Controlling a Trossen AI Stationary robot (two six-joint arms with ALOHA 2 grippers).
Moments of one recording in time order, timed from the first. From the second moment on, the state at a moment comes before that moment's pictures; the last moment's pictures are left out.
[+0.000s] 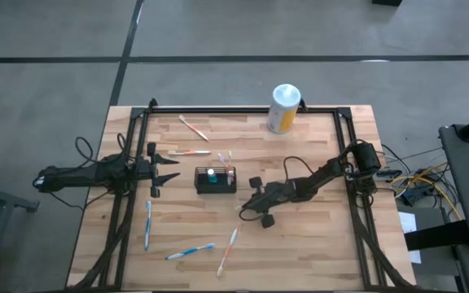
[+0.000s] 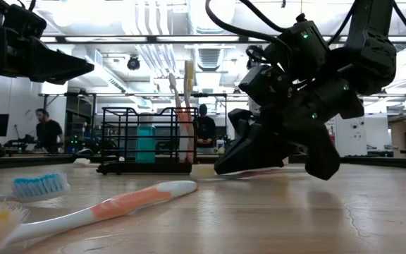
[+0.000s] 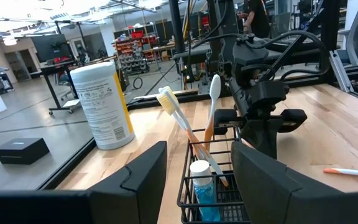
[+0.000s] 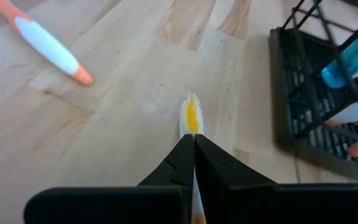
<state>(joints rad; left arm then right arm) 0.01 0.04 0.04 -0.06 -0.13 0.18 0.16 1.97 0.68 0.75 0.00 -0.24</state>
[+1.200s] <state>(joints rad) 0.01 0.04 0.04 -0.06 -0.13 0.18 0.16 1.88 0.84 0.35 0.05 -0.32</state>
